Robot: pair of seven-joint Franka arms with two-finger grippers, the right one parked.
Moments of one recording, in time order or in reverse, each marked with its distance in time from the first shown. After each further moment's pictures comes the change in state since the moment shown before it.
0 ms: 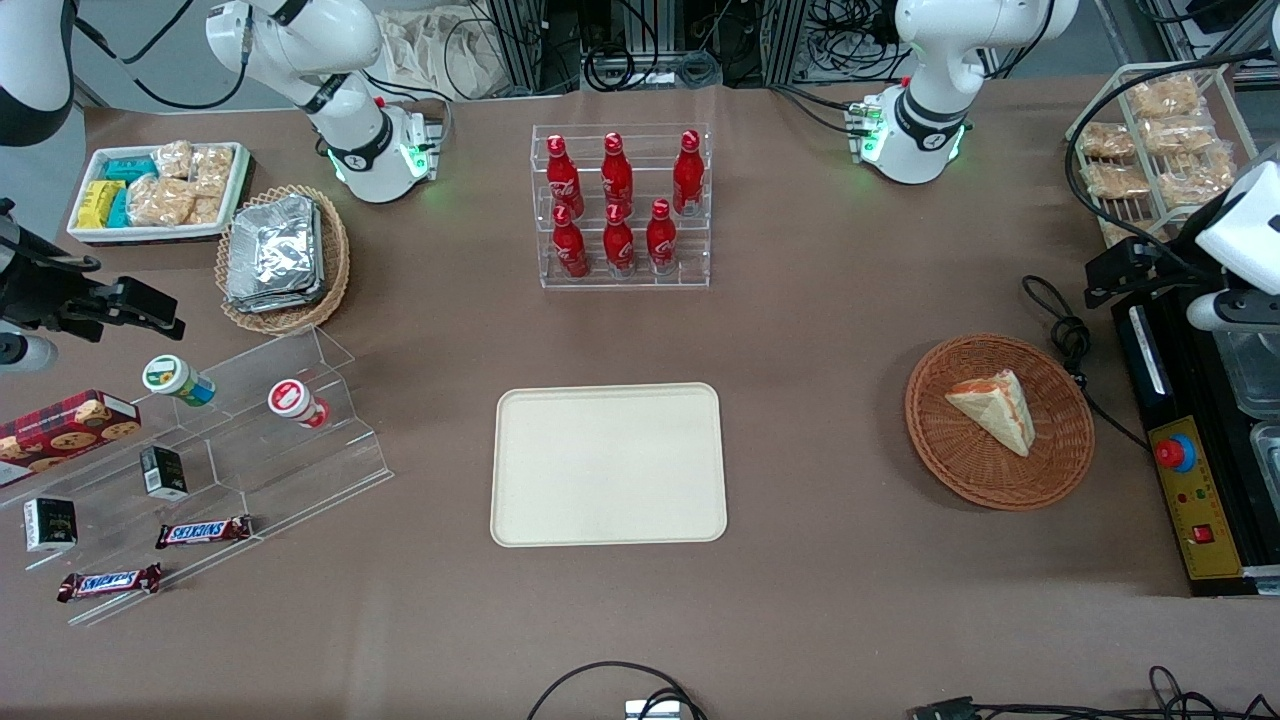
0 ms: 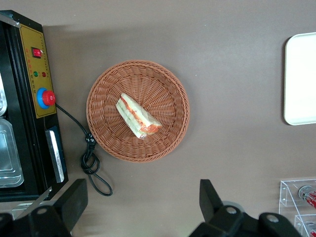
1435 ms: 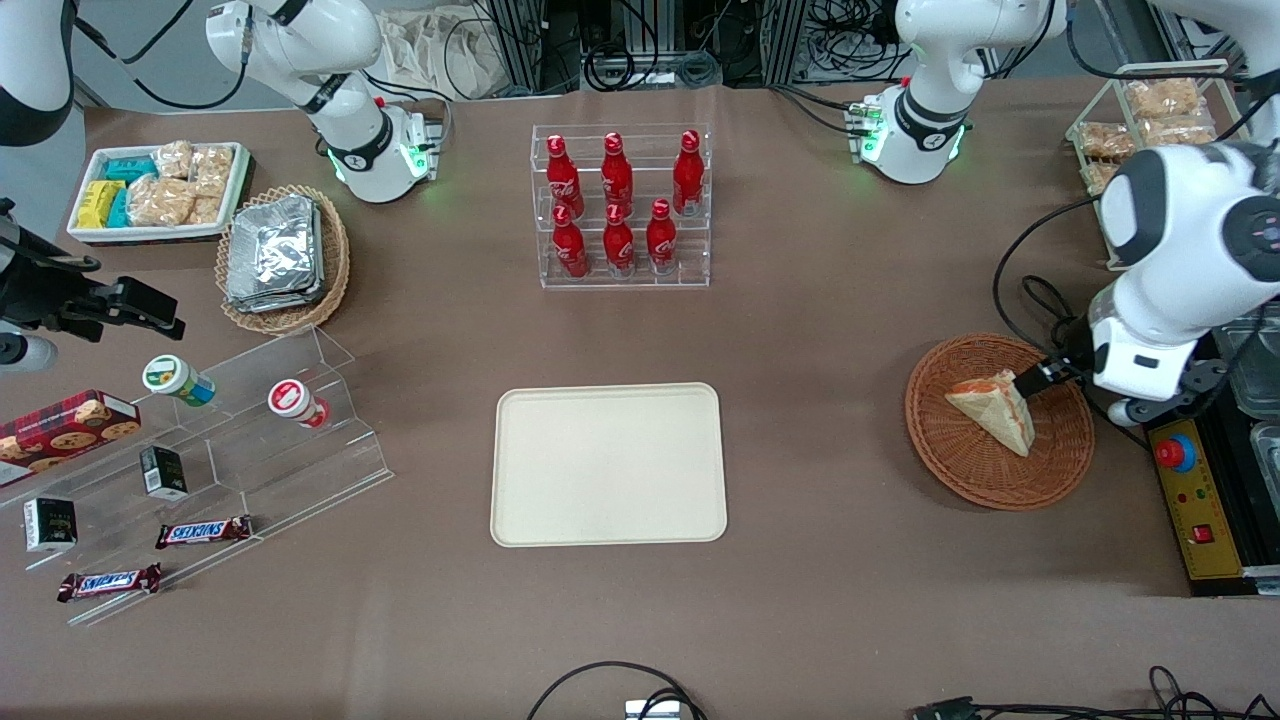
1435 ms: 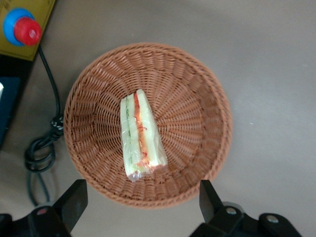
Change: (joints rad) arm 0.023 0.038 0.016 -0.563 0.056 0.629 -0.552
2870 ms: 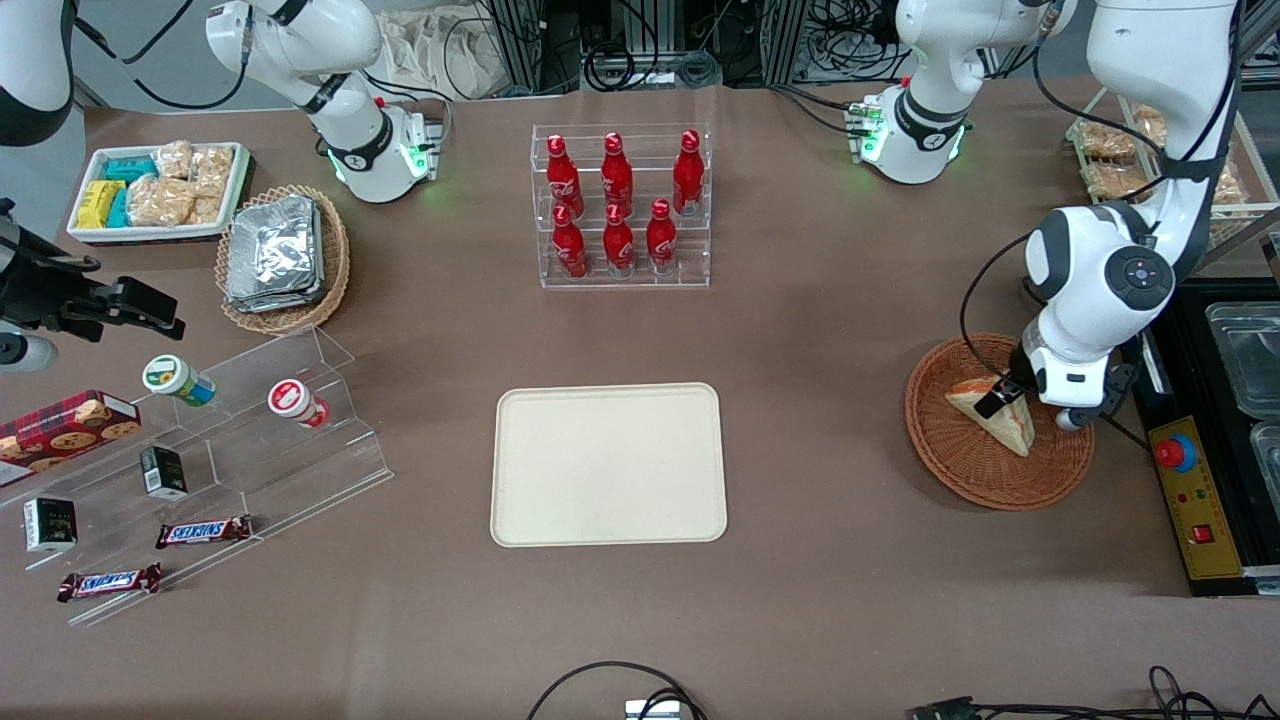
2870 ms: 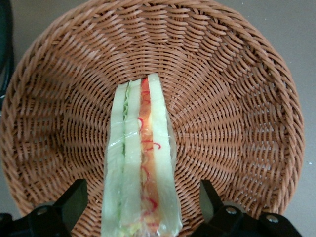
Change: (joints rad) arm 0.034 0.148 -0.002 -0.227 0.004 0.440 -0.174
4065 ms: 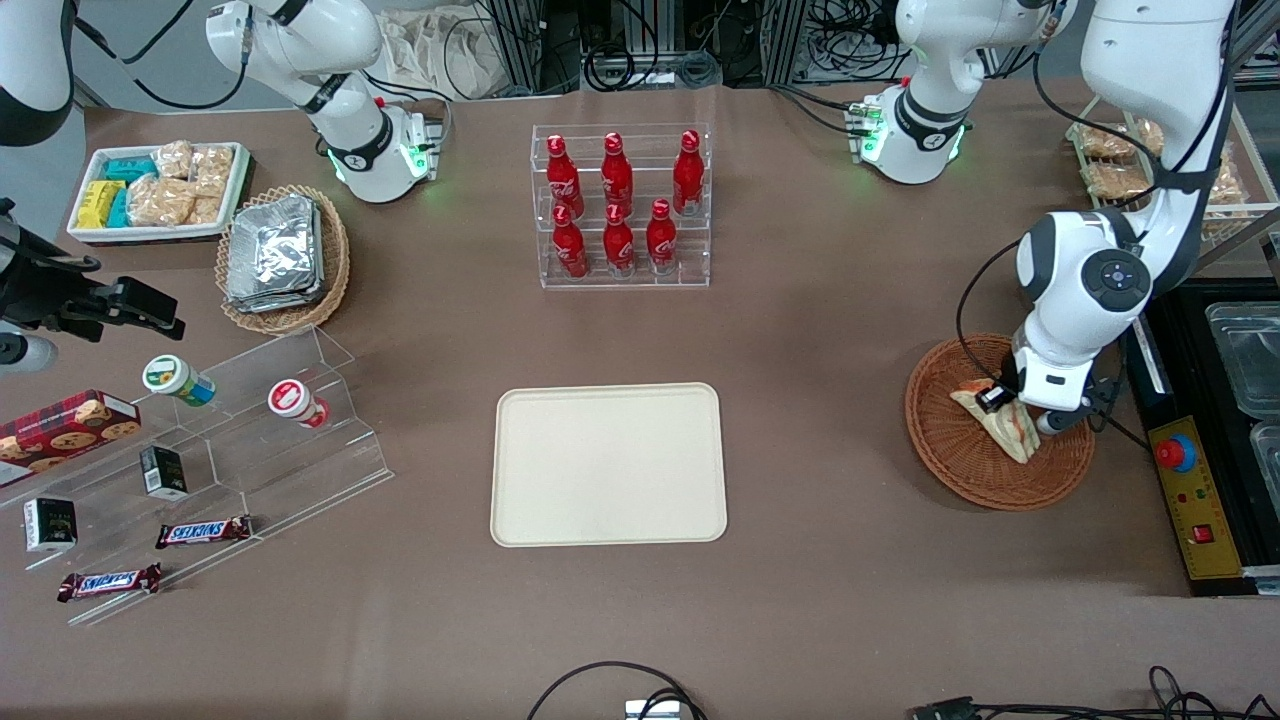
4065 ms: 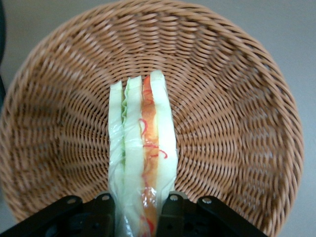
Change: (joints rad) arm -0.007 -0.018 -0.005 0.005 0.101 -0.004 0.171
